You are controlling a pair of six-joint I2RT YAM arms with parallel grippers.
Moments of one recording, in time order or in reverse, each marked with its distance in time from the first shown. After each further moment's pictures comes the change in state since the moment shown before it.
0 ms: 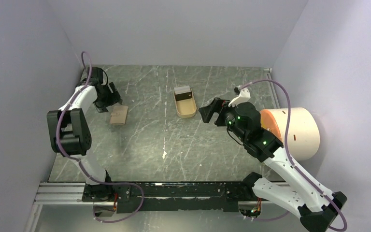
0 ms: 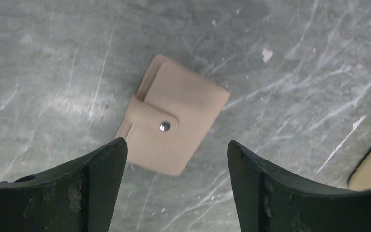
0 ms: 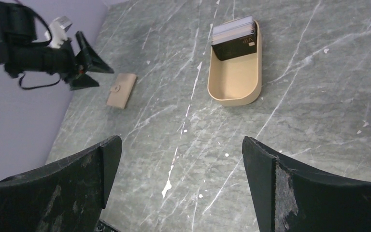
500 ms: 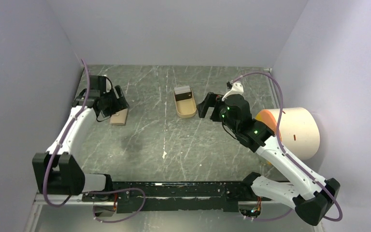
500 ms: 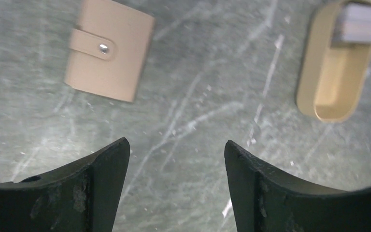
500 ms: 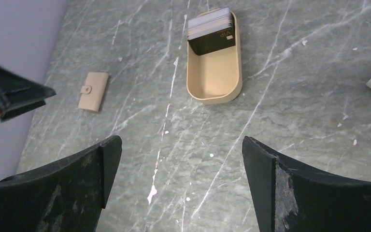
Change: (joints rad) left arm -0.156 -0.468 -0.235 0.002 0.068 -0.023; right arm 0.000 0.157 0.098 -0.061 0.066 -0.002
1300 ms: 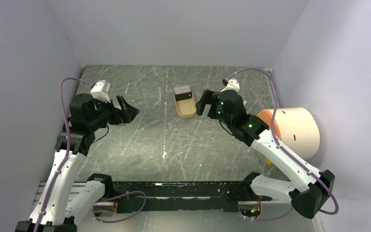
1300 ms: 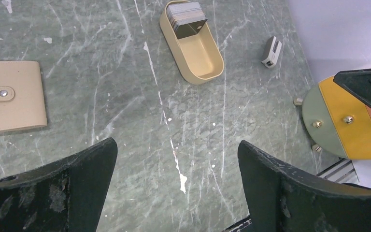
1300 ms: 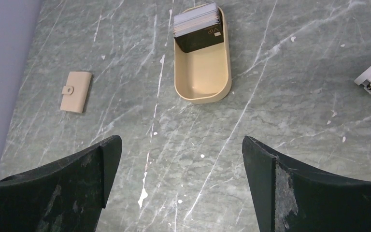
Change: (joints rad) left arm -0.076 -0.485 -0.144 0.104 0.253 0.056; right arm 0.000 0.069 0.039 -0.024 0.030 -0.009
